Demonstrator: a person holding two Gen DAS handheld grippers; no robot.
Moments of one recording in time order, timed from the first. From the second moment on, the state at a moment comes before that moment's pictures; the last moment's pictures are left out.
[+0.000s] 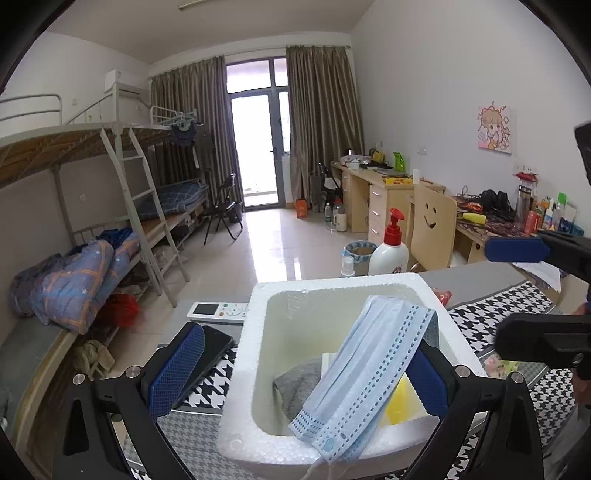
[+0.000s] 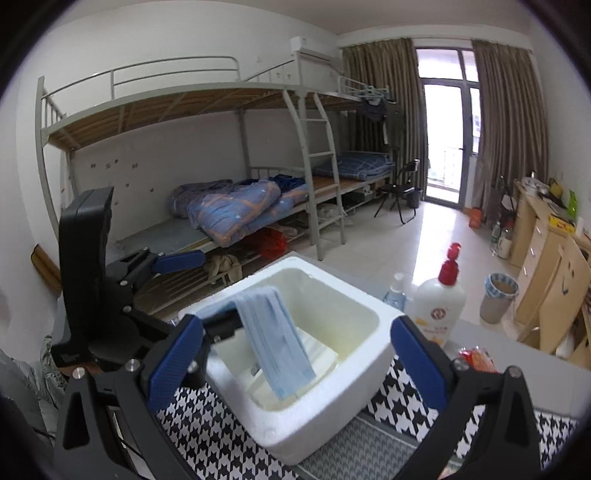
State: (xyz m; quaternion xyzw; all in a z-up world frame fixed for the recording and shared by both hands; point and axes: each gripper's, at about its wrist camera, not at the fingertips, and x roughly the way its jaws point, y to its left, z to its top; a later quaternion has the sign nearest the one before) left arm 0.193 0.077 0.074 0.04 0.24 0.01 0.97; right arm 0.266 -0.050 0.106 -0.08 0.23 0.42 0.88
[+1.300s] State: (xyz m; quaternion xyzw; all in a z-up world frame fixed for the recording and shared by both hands) left arm 0.151 0.122 0.089 -0.03 0.21 0.03 0.98; right arm 0.223 -0.062 0.081 -0.10 0.24 0.30 0.92
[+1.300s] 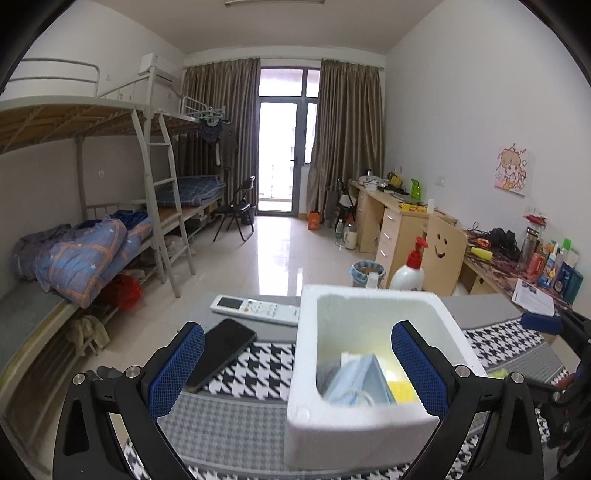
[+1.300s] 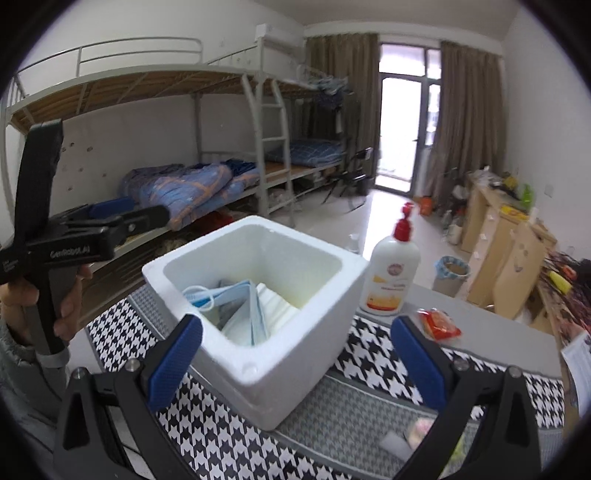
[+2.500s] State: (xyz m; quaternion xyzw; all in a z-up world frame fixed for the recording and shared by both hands) left arm 0.001 0.035 0.074 0.00 0.10 -0.04 0.99; right arm 0.059 -0.146 0.057 -0.06 0.14 0.15 0.98
